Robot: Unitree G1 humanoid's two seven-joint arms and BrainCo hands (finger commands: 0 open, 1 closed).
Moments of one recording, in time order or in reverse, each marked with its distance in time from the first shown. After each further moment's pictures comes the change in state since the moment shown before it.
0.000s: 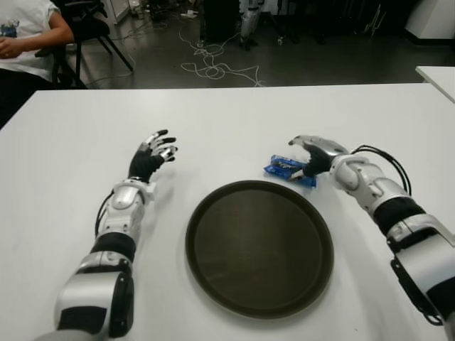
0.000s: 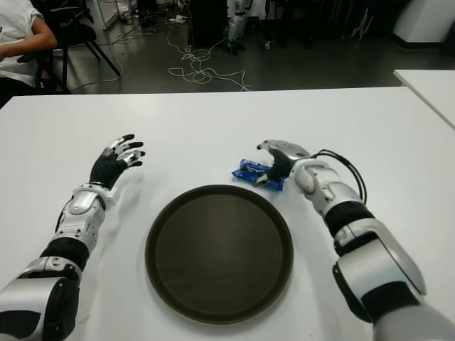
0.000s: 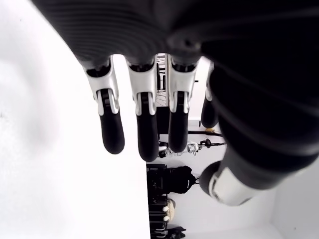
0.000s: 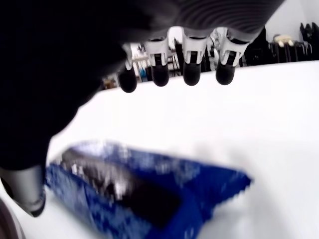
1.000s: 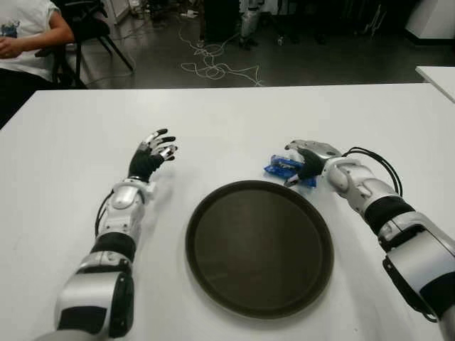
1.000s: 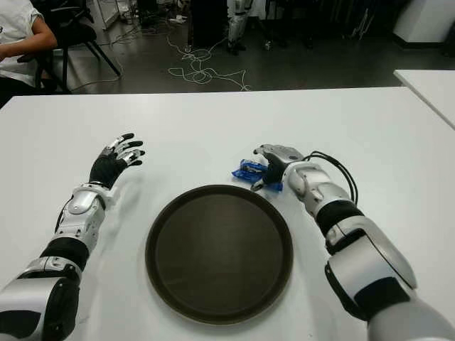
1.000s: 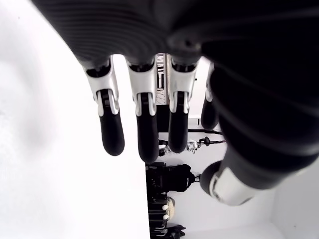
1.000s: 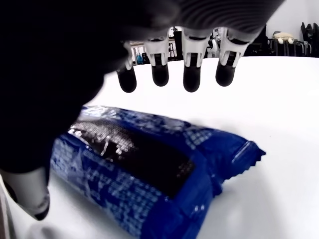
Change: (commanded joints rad) left arm 0.002 -0.004 0.002 -0.009 -0.010 0.011 0.000; right arm -0.007 0.023 0.066 0.016 -0.008 0.062 -0.022
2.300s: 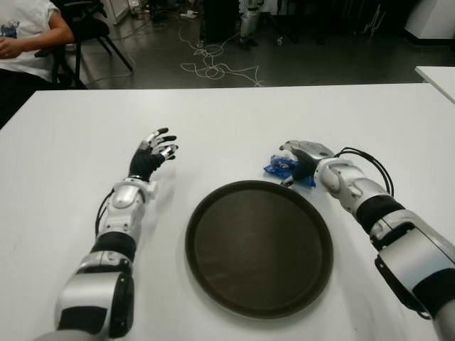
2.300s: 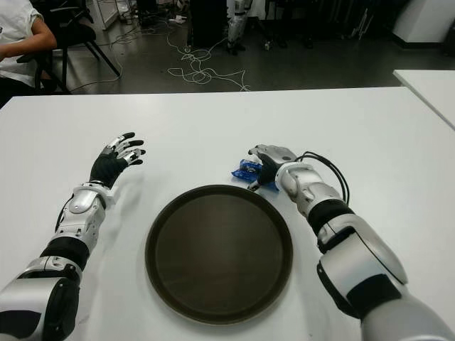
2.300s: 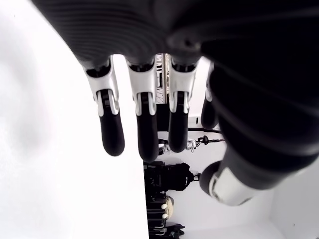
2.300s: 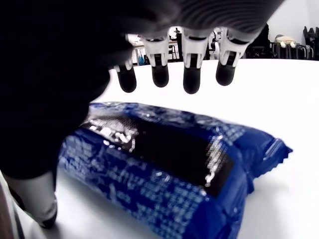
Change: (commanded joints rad) left arm 0.007 -0.001 -0.010 -0.015 0.005 -0.001 0.009; right arm 0.008 0.069 0.048 0.035 -0.001 0.025 0.021
